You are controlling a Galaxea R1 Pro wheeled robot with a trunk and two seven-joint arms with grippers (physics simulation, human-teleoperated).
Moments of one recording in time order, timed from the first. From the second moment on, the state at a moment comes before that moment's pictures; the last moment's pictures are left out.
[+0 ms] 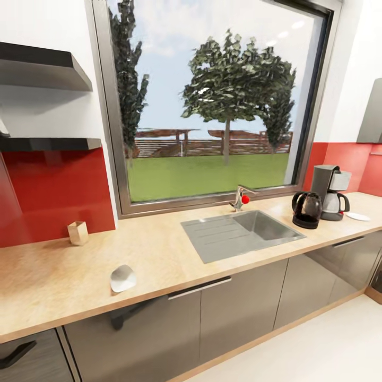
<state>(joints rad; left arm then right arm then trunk) -0.03 0.10 -0.08 -0.11 0.57 -0.32 -0.02 -0.26 -0.29 0.03 0.03 -0.04 -0.26 0.12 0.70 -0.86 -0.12</state>
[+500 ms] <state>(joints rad) -0.03 0.10 -0.09 -0.11 0.57 -0.33 -0.02 -0.26 -0.29 0.03 0.03 -0.10 -0.26 0.11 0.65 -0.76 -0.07</state>
